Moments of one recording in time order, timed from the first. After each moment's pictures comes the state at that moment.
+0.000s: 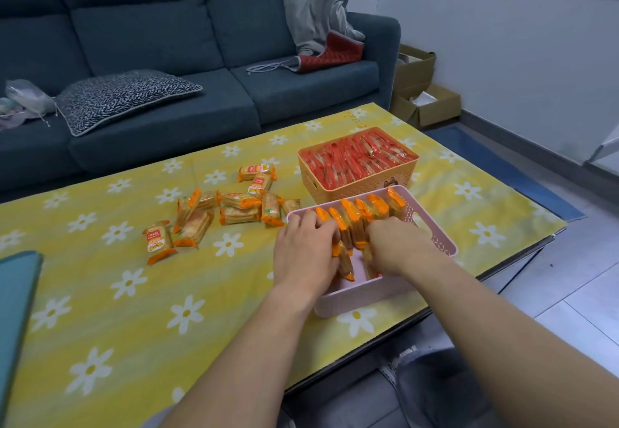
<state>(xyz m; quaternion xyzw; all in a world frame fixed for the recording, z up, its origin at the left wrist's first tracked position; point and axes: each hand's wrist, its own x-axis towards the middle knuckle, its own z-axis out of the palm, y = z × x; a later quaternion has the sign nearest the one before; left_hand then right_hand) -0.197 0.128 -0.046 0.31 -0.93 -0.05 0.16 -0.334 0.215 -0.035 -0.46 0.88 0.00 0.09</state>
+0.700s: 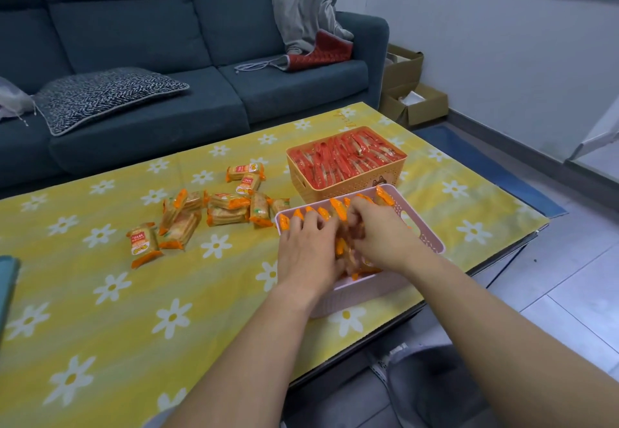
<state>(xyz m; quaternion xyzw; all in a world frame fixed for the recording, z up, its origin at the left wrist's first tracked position) -0.214 0.136 -0.056 0.31 -0.94 -0.07 0.13 -0.344 0.220 -0.036 -0.50 0.81 -0.30 0.10</state>
